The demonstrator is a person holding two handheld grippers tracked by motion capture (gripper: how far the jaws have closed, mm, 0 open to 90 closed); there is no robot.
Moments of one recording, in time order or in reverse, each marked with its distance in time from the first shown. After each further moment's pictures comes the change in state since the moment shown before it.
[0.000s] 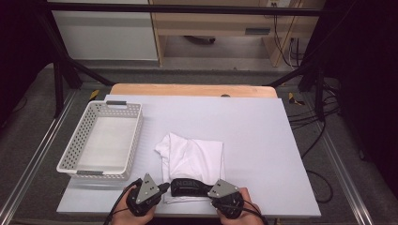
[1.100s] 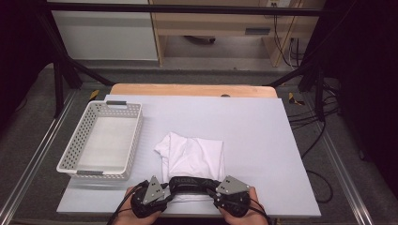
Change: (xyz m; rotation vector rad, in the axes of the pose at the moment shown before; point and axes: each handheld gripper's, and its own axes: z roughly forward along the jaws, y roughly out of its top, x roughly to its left) left arm -0.002 -0.013 0.012 0.106 -0.050 0.059; right arm -0.012 -0.001 -0.014 -0.119 -0.017 0.093
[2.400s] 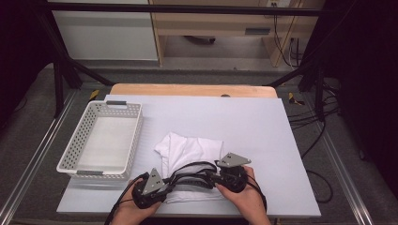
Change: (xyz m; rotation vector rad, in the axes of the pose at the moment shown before) left arm 0.017 0.009 0.006 -0.011 -0.016 -0.010; right arm -0.042 0.025 0.030 -0.017 0.008 0.117
